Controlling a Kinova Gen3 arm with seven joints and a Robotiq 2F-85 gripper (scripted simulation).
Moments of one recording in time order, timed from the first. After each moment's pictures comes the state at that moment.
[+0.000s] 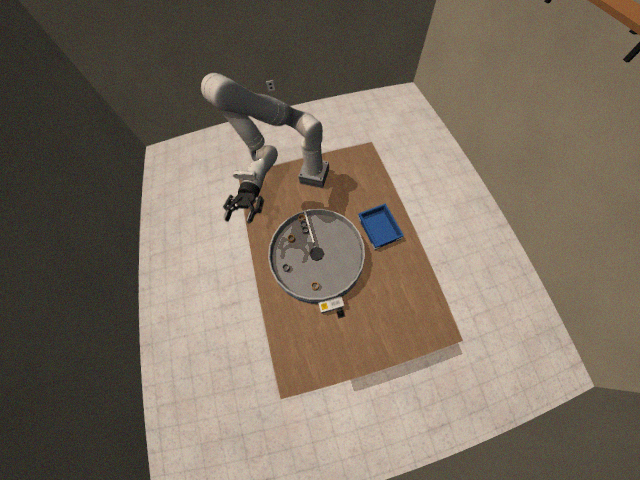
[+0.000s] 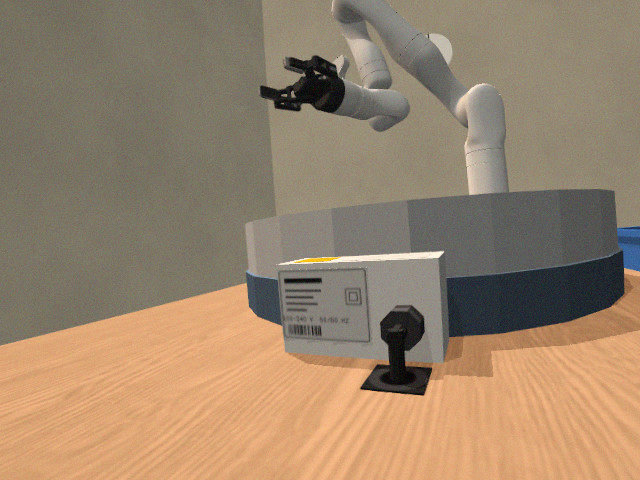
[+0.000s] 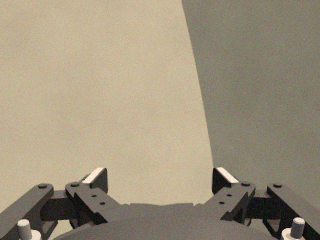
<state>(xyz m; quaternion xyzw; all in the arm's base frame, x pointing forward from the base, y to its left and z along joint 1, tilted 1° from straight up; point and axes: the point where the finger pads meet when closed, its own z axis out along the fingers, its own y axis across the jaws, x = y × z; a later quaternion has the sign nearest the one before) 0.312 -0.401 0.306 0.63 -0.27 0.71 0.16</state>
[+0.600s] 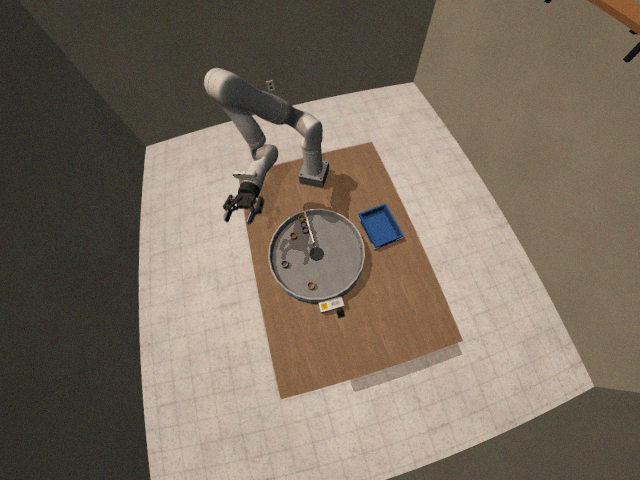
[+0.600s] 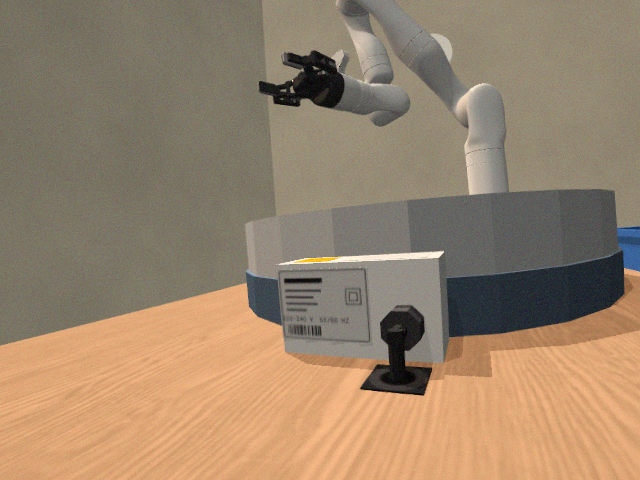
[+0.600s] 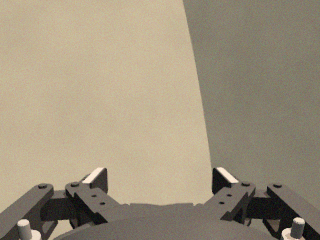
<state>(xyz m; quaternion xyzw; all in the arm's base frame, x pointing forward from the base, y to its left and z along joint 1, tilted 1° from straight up) 0.318 -0.400 0.312 0.64 -0.26 0.70 0.17</state>
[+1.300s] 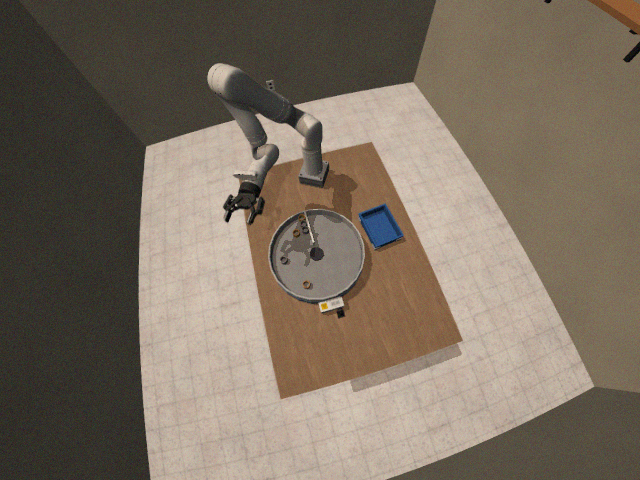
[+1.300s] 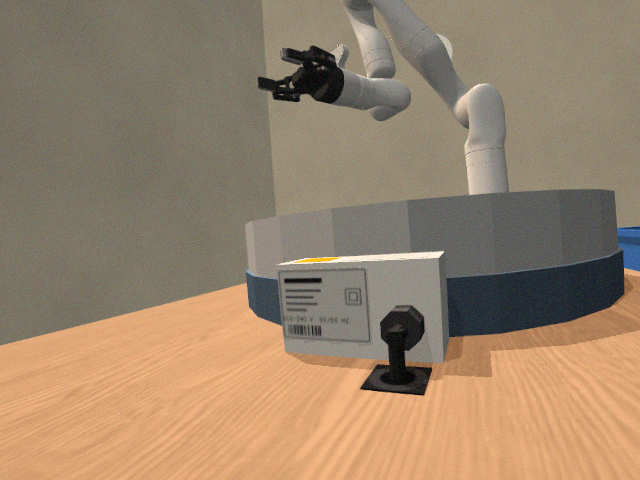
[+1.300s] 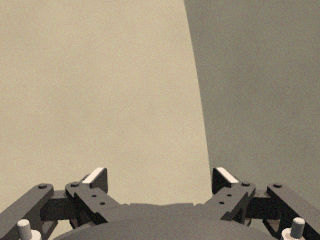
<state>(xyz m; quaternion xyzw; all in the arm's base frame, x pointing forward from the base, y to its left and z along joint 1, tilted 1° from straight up) 0.324 -0.399 0.317 0.64 -0.26 0.70 0.18</state>
